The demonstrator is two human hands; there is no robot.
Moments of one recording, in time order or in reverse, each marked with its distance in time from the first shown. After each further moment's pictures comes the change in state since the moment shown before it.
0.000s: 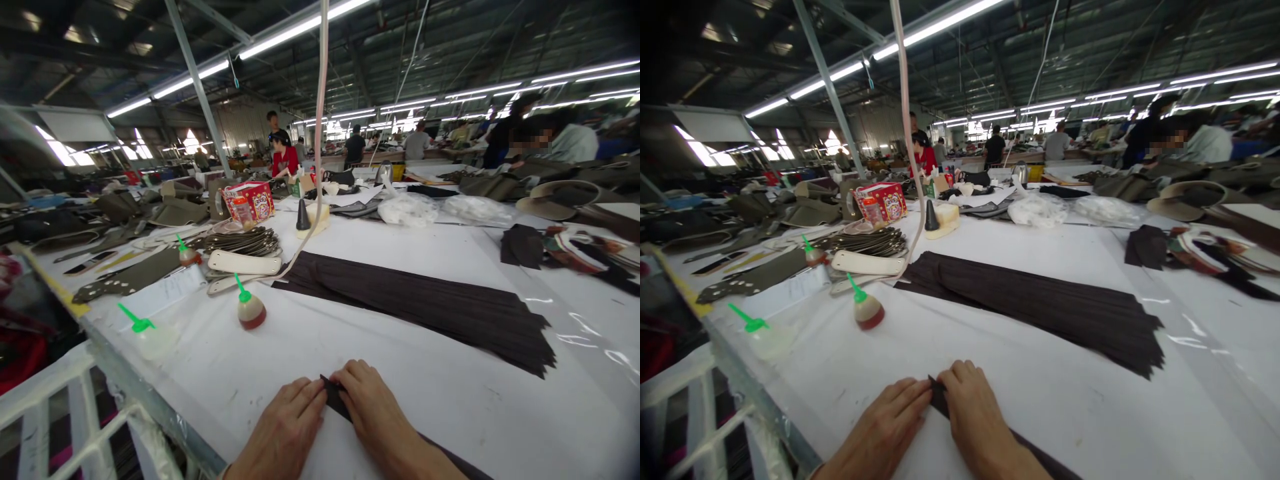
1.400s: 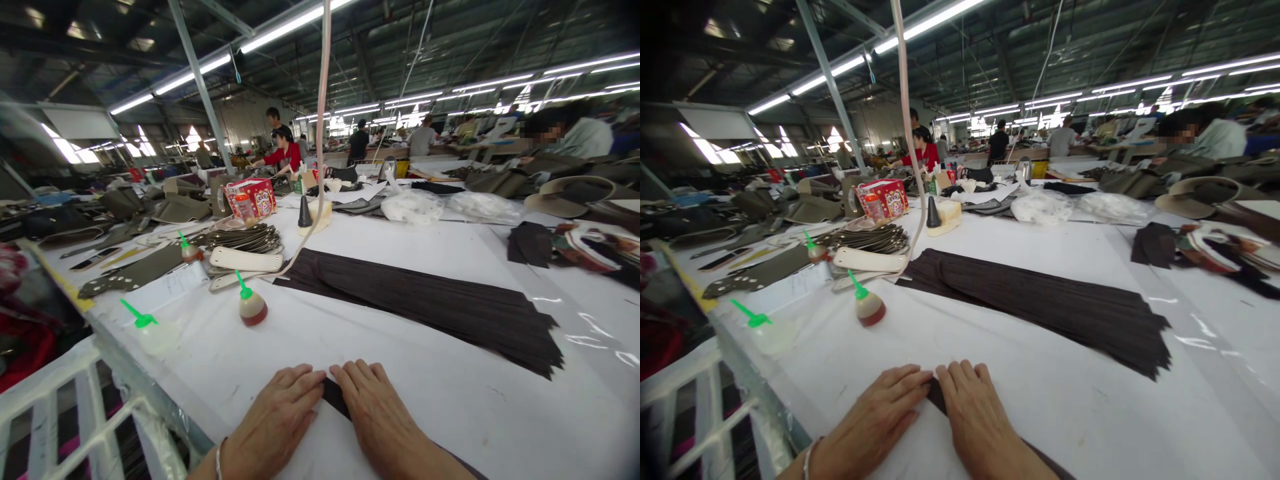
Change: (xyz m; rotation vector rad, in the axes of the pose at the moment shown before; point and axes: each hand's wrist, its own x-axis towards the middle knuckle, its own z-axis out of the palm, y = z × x) left_hand 0.010 -0.009 -0.028 -0.163 -0.186 -0.069; right_hand -0.008 0.001 -0.001 -0.336 0.001 -0.194
